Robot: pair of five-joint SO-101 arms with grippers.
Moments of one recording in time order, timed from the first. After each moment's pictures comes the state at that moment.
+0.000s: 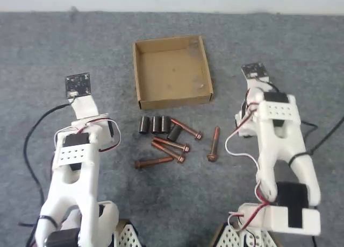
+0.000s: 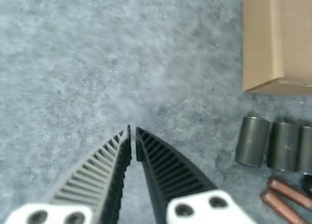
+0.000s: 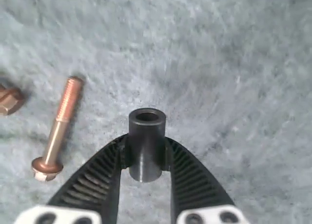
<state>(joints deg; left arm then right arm) -14.9 -30.3 64.3 37.3 8.3 0.3 -5.5 30.1 64.8 12.6</state>
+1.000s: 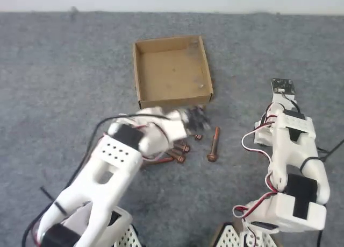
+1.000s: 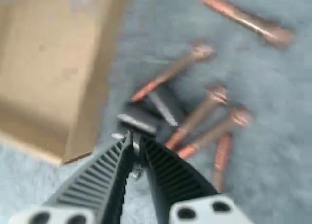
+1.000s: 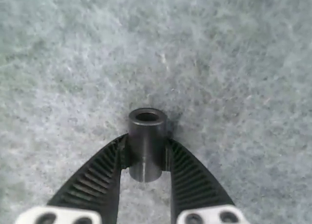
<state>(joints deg) 21.4 -30.3 50.2 56.8 -42.8 12.3 -1.1 40.4 47.7 10.5</state>
